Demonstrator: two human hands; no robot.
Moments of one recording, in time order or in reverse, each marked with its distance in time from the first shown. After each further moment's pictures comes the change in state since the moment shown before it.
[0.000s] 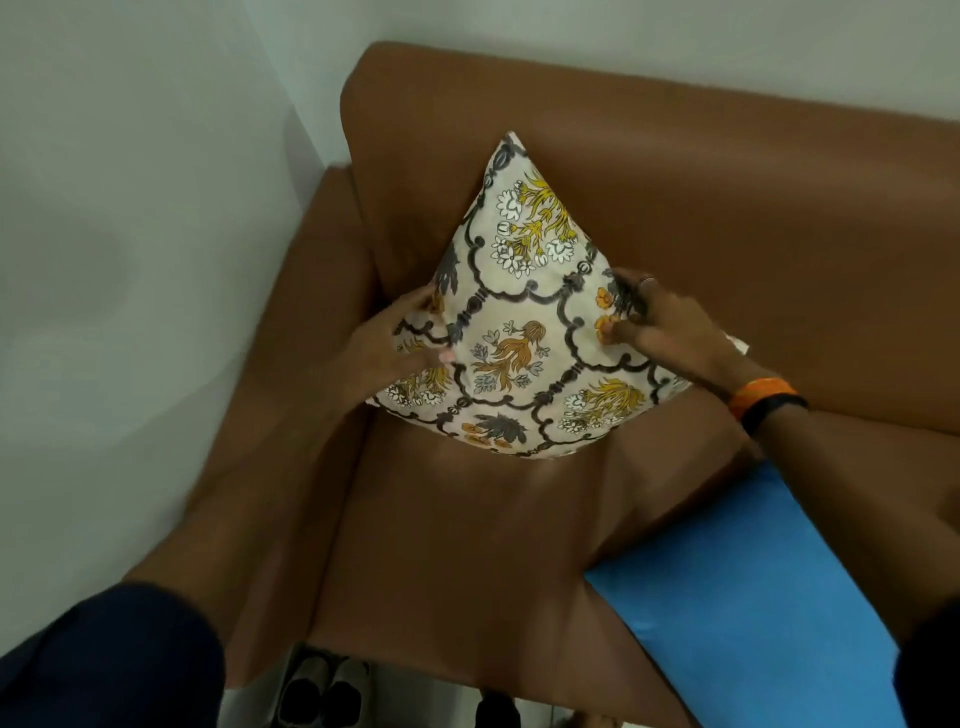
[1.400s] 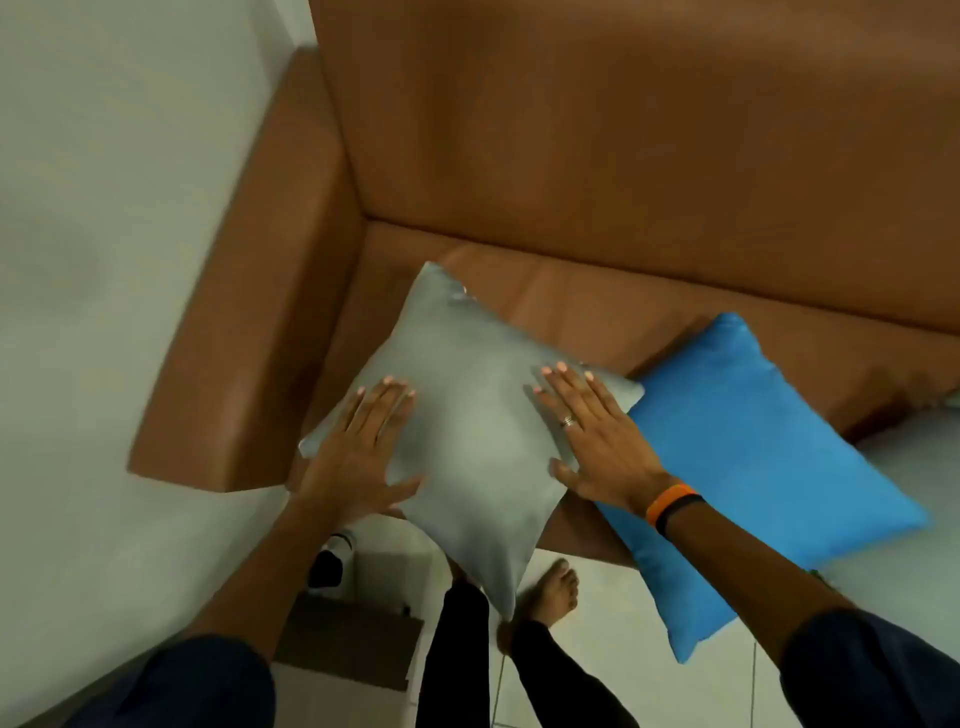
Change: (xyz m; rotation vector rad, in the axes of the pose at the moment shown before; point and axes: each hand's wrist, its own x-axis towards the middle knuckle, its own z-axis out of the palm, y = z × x) left_hand -0.254 -0.068 0.160 1.014 -0.122 0.125; right_hand -0.233 0.116 0.172 -0.576 -0.057 -0.451
